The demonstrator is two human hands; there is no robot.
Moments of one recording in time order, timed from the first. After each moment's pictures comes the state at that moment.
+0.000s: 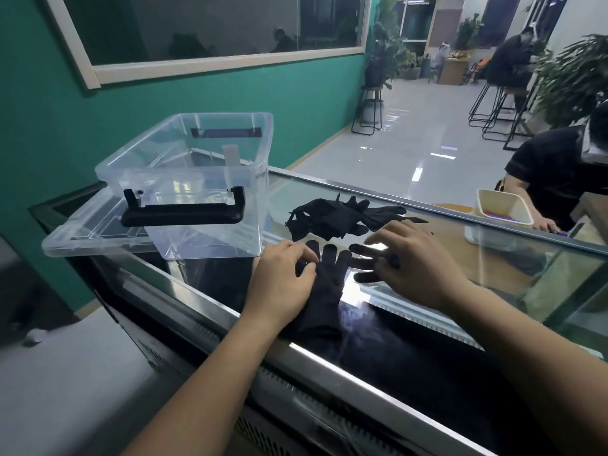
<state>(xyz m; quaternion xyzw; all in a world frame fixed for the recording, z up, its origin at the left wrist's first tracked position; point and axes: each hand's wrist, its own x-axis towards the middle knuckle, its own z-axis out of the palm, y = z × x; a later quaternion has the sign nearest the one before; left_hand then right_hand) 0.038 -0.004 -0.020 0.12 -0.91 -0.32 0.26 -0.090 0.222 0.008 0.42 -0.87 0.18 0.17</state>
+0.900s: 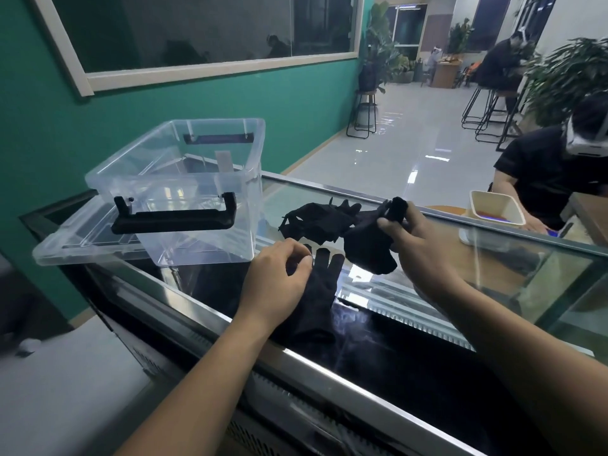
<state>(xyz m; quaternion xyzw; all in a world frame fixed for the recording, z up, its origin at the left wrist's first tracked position) 0.036 -0.003 -0.014 0.10 -0.88 -0.36 0.28 -0.088 0.213 0.025 0.23 -0.72 0.66 -0.02</state>
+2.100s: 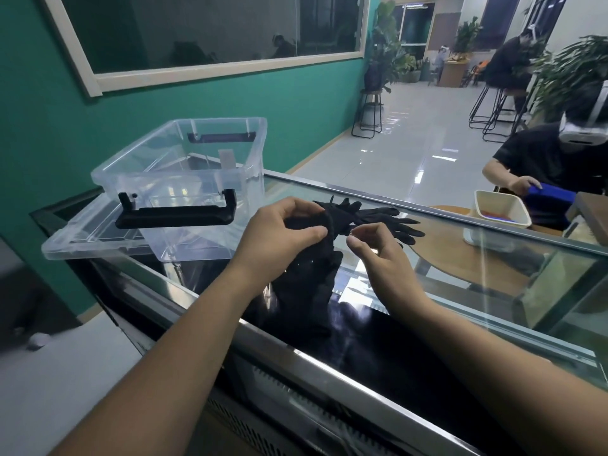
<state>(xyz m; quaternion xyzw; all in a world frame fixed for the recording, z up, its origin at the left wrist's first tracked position) 0.033 -0.001 0.057 0.07 -0.80 -0.56 0.22 -0.054 0.189 0.002 0.23 -0.76 0.61 -0.02</state>
